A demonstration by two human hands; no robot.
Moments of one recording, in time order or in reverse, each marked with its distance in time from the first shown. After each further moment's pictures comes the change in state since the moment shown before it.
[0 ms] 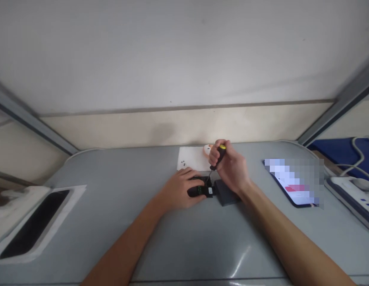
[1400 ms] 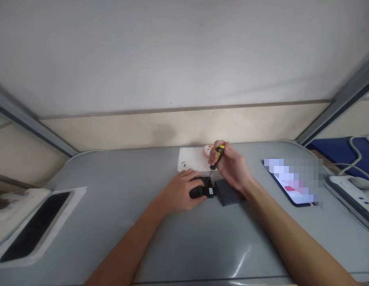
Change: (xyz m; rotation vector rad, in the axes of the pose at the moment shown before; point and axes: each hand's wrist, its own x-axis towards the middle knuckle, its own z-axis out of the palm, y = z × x) left_hand -0.003 -0.001 0.006 -0.017 0.017 -0.013; right_hand 0.003 0.002 -0.012 0.072 -0.087 0.071
